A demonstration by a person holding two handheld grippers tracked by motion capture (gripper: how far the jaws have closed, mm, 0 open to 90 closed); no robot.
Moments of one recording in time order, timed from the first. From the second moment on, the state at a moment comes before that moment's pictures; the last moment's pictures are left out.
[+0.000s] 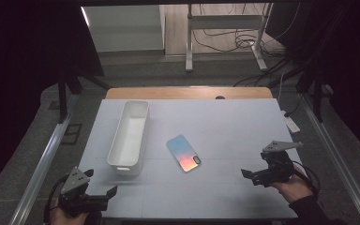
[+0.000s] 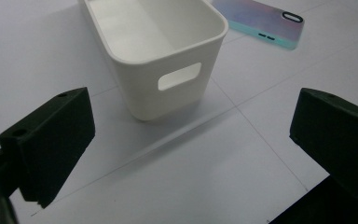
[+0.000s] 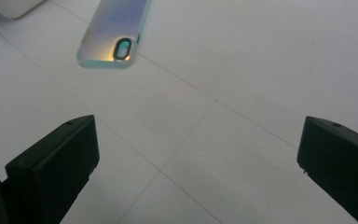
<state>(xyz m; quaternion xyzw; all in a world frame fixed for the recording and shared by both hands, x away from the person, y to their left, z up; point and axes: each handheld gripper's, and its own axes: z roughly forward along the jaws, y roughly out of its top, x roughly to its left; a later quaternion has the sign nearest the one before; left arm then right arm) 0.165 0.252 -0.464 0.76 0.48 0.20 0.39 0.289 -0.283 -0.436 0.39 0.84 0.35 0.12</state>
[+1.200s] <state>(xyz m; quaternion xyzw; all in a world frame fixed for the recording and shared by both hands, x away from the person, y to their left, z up) 0.165 0.254 -0.464 0.76 0.48 0.20 0.39 0.328 -0.233 -0.438 0.35 0.87 0.34 0.10</state>
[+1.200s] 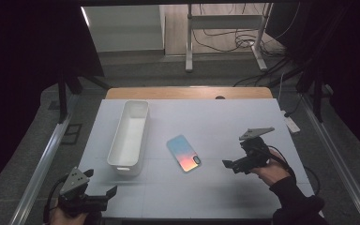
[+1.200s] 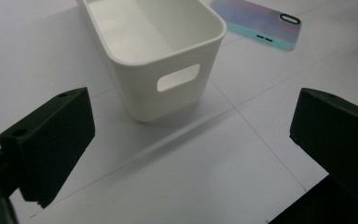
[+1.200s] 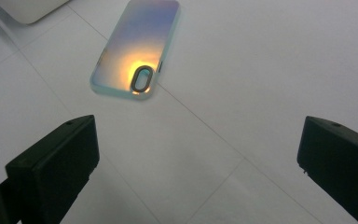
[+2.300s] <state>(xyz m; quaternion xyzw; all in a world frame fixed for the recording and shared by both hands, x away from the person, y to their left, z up) 0.165 0.254 -0.464 0.76 0.47 0.20 0.39 0.354 -0.178 -0.440 0.30 0.89 0.34 0.08</state>
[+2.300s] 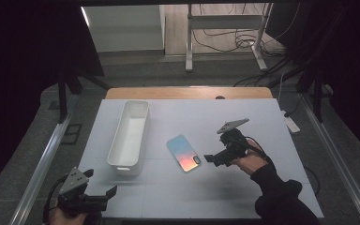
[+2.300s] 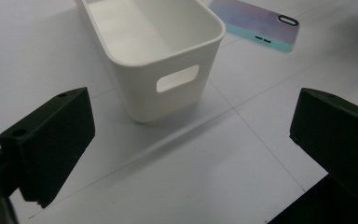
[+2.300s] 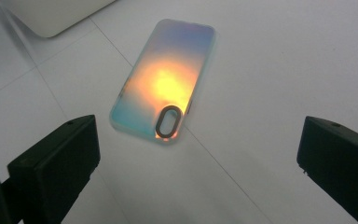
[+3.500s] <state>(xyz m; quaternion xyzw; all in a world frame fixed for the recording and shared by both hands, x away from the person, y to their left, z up) 0.165 0.255 -0.464 0.76 0.47 0.19 0.40 0.378 -0.109 -0.461 0.28 0.92 0.27 0.08</state>
